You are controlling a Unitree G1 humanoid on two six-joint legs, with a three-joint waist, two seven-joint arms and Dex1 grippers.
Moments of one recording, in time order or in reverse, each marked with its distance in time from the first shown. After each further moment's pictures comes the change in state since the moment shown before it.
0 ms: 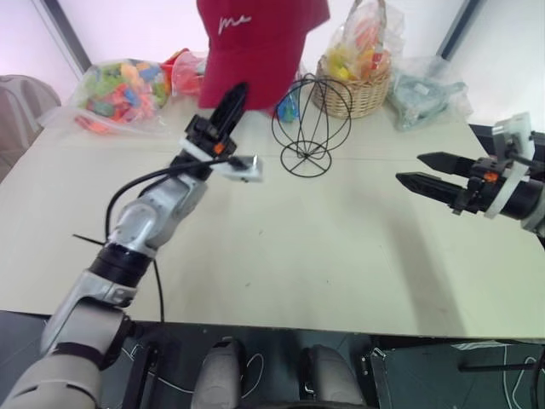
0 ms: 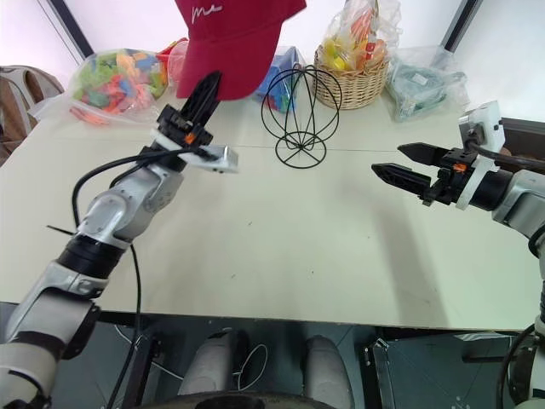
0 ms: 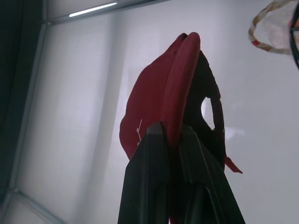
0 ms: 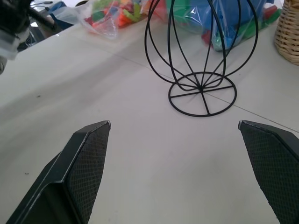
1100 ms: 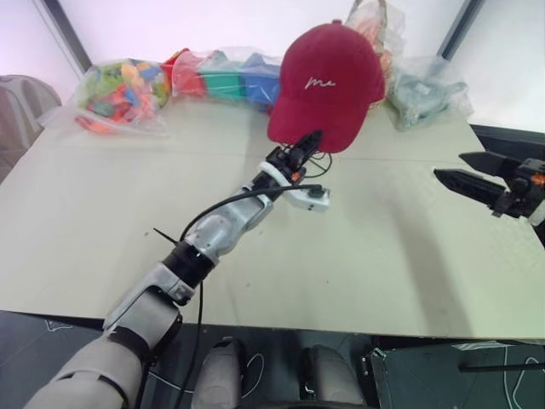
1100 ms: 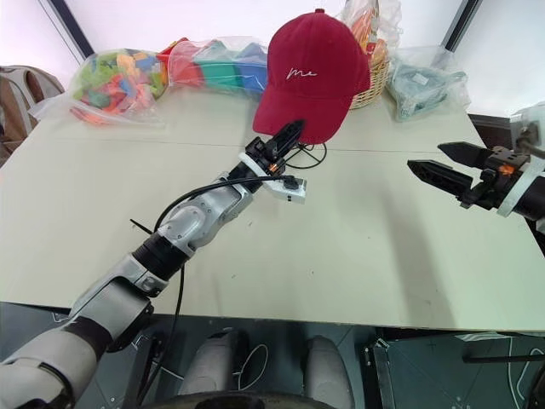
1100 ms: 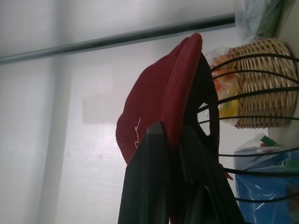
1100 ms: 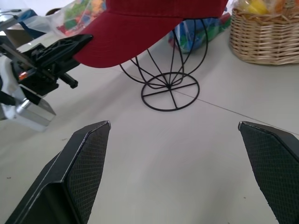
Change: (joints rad) left arm -0.043 -0.214 -0.244 0.145 0.153 0.098 -0.148; right arm 0.125 -0.043 -0.199 -0.039 0.042 0.060 -0.024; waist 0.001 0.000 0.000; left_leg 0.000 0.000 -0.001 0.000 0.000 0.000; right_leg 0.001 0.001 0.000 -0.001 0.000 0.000
